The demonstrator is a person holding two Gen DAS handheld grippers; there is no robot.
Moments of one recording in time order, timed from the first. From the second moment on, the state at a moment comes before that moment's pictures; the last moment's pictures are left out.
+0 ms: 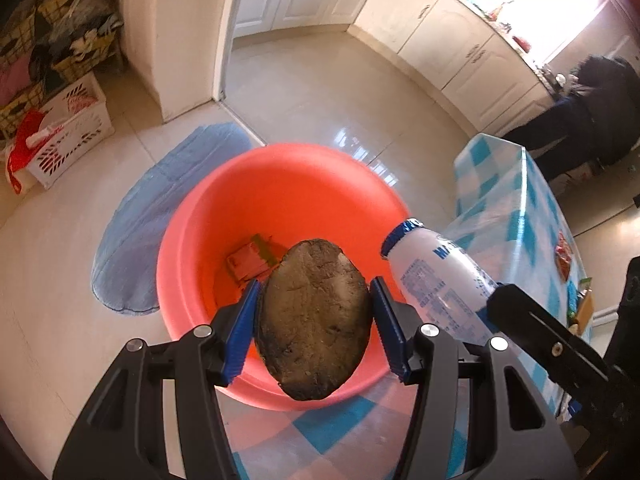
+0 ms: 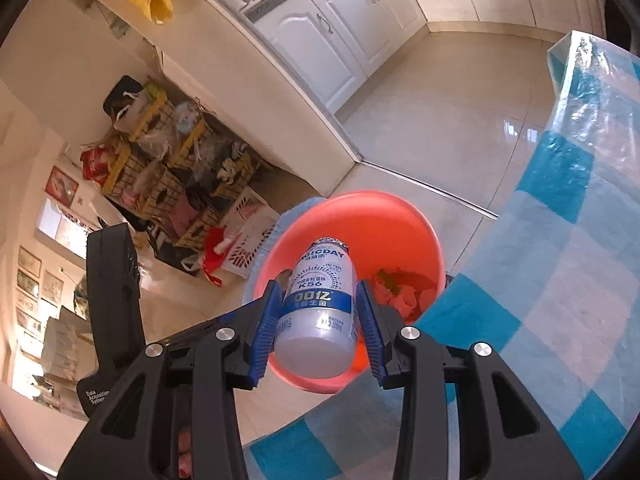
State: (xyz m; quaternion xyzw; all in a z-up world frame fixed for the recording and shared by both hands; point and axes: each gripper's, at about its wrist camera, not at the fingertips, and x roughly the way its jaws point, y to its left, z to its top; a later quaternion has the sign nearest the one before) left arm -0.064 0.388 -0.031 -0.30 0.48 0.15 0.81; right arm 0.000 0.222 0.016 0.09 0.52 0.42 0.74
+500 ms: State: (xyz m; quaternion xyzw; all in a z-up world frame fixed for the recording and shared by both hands) left arm -0.074 0.394 -0.021 -0.30 0.45 0.17 0.82; right arm -0.005 0.197 0.025 0.10 0.51 0.41 0.75
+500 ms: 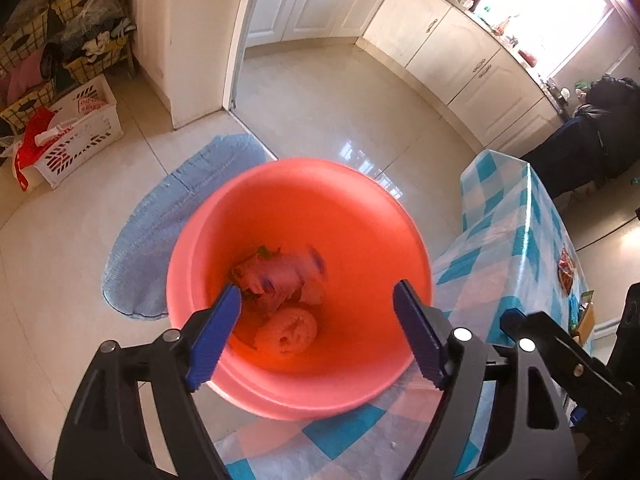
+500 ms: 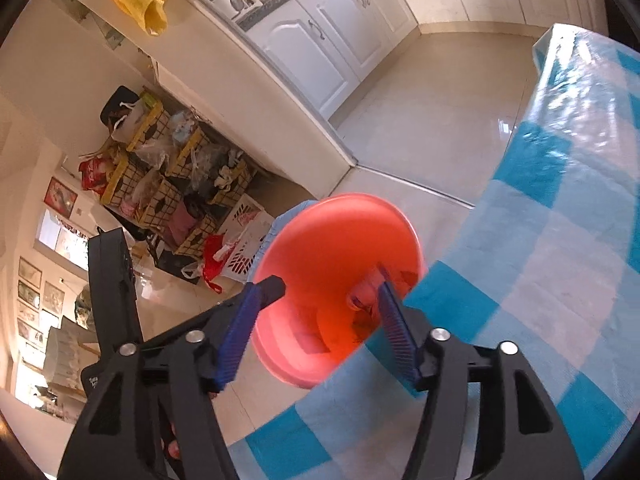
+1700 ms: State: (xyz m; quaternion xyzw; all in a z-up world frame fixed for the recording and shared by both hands) left arm -0.064 0.174 0.056 -0.04 0.43 -0.02 0.90; right arm -0.088 -0.103 0.060 0.16 0.41 0.15 0.88
